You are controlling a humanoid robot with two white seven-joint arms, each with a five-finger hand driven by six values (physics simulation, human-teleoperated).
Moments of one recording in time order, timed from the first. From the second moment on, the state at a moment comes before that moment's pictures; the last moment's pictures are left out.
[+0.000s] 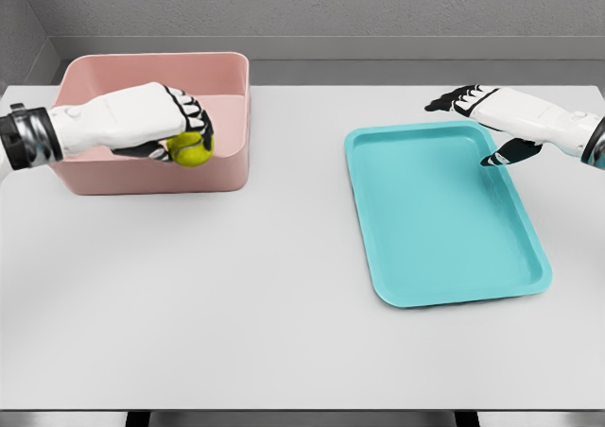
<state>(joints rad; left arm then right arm) -0.75 0.83 -0.70 -1.49 -0.46 -0.61 -0.32 -0.85 -0.90 0.97 -1.20 0.22 -0.61 0.15</state>
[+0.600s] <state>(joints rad) -0.78 0.79 -0.67 -1.37 -0.47 -0.61 -0.32 -0.85 -0.90 0.97 -1.20 0.22 -0.61 0.15</state>
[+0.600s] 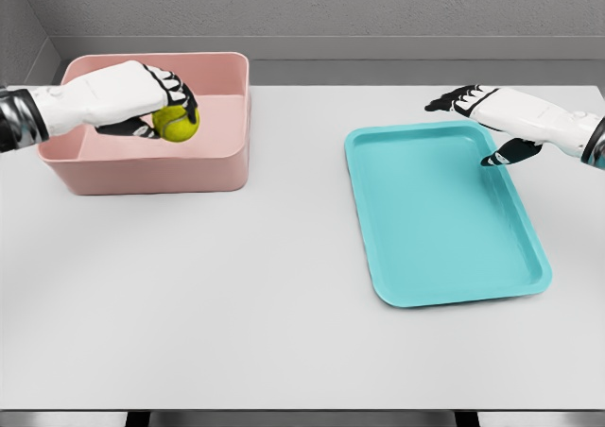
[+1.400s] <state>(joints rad) -0.79 0.75 -0.62 -1.27 -0.47 -0.61 -0.32 -0.86 -0.91 0.97 -1.20 0.22 -0.61 0.15</state>
